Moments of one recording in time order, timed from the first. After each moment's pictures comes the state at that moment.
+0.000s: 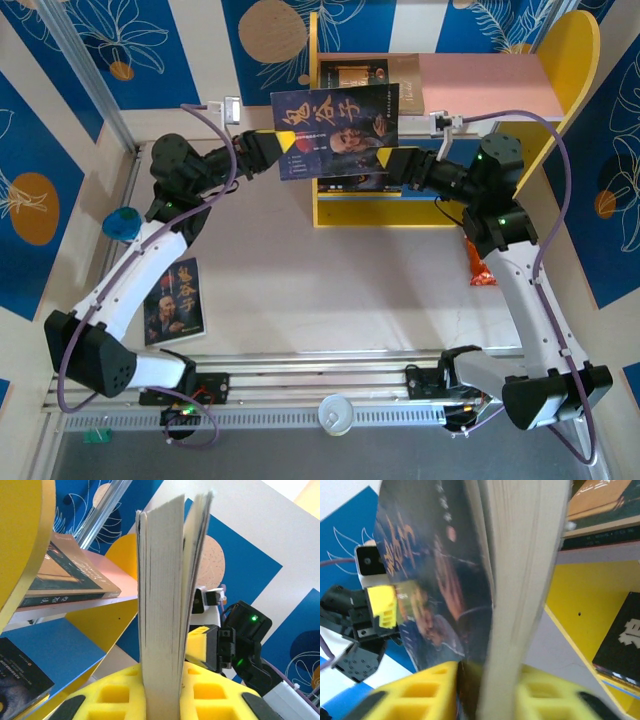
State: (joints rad) left arm -0.40 1.34 1.28 0.40 0.81 -0.89; right arm 0.19 1.12 1.29 -0.20 -0.79 0.62
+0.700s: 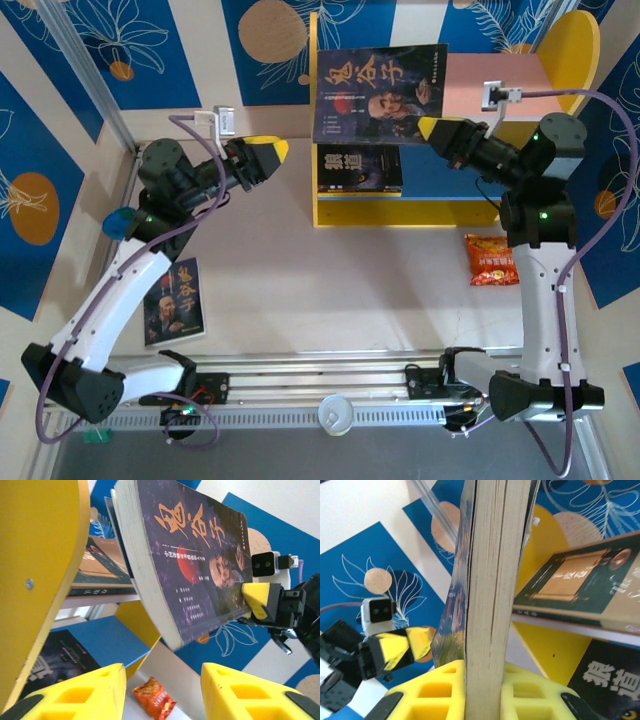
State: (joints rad) left arm -0.44 1.19 1.30 0.03 0.59 -0.60; right arm -0.05 1.15 1.53 -0.31 -0.91 0.61
